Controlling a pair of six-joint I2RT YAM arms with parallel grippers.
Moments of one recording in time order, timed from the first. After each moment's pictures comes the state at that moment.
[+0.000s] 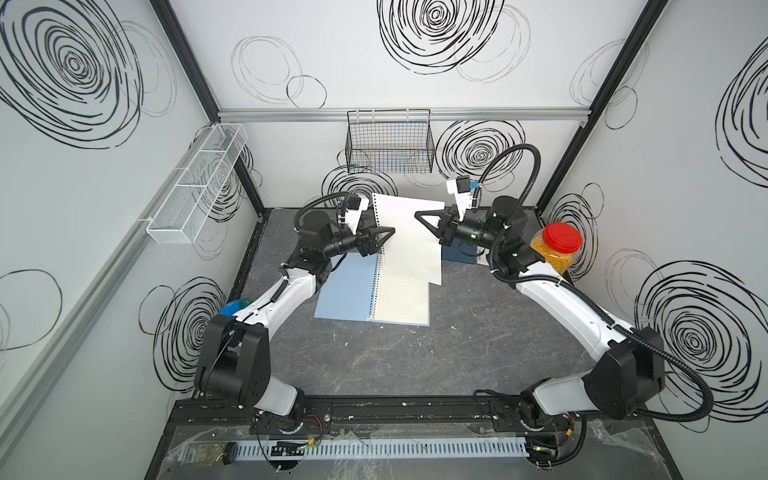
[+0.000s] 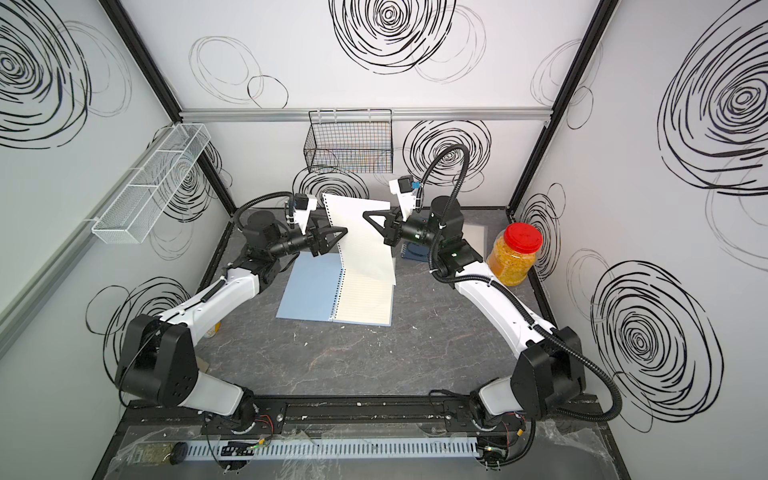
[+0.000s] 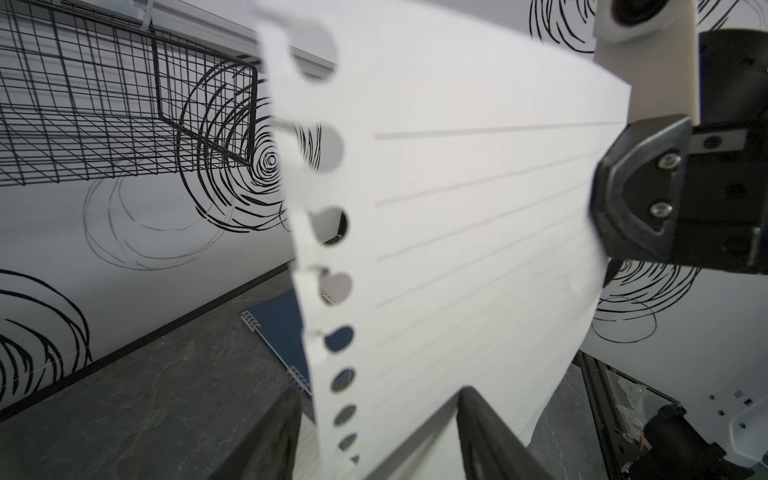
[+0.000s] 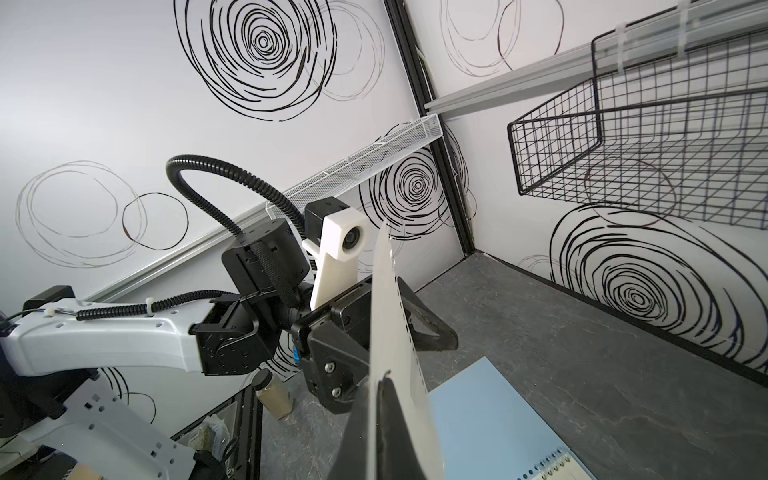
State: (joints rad) left arm -0.25 1.50 1.04 0.44 0.86 -0.23; right arm 0.47 1.43 1.24 0.26 -0.74 0.40
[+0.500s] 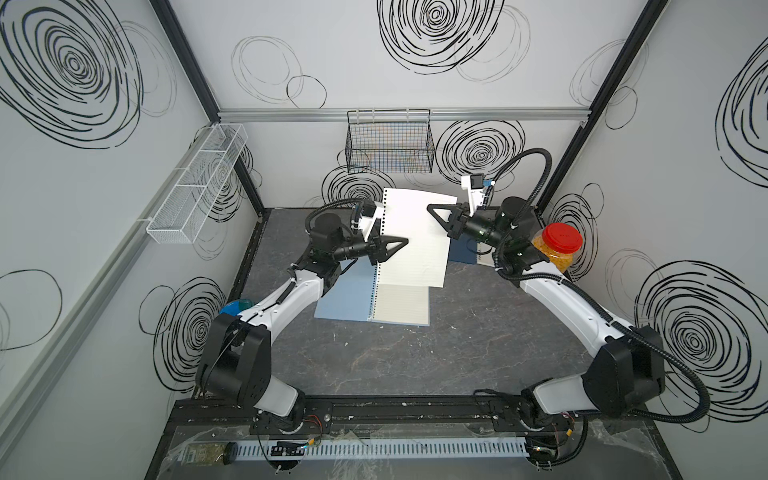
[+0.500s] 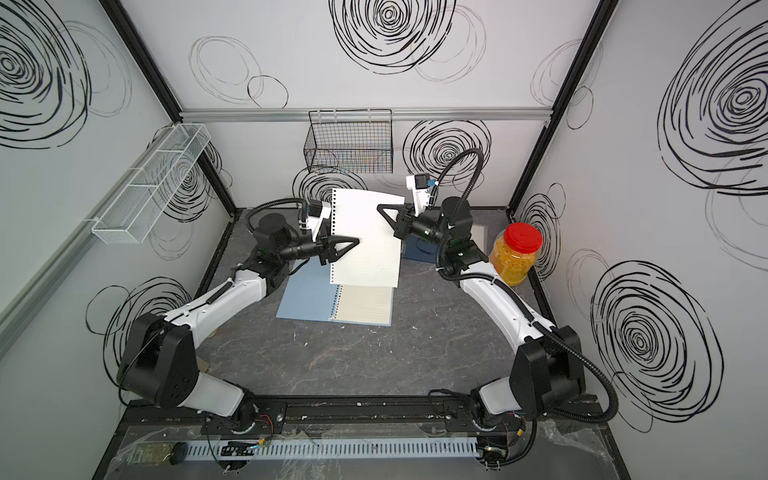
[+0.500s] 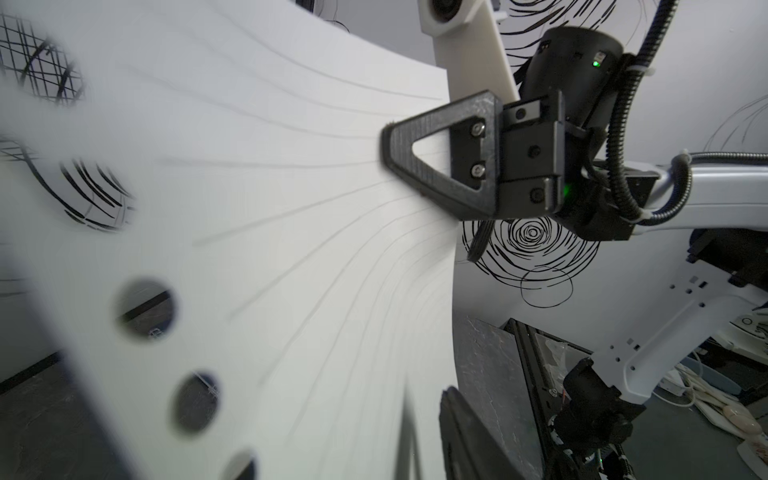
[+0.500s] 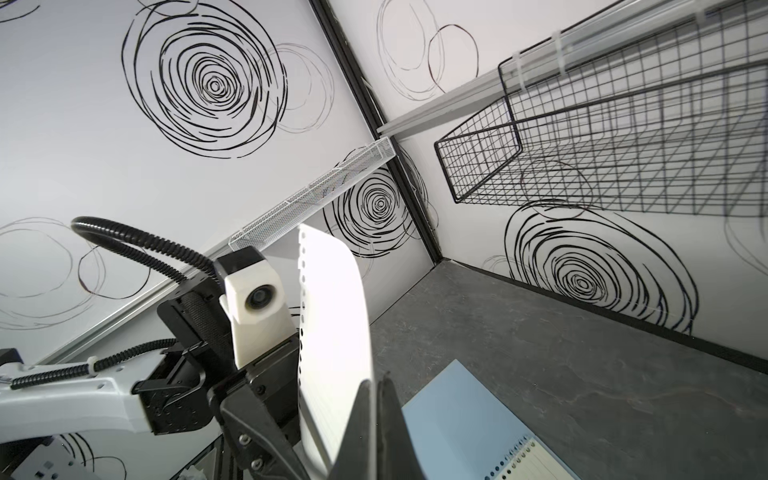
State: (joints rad) left arm -0.32 1.51 1.04 0.46 0.95 -0.25; right arm 0.39 1.43 1.18 0.33 -0.68 0.50
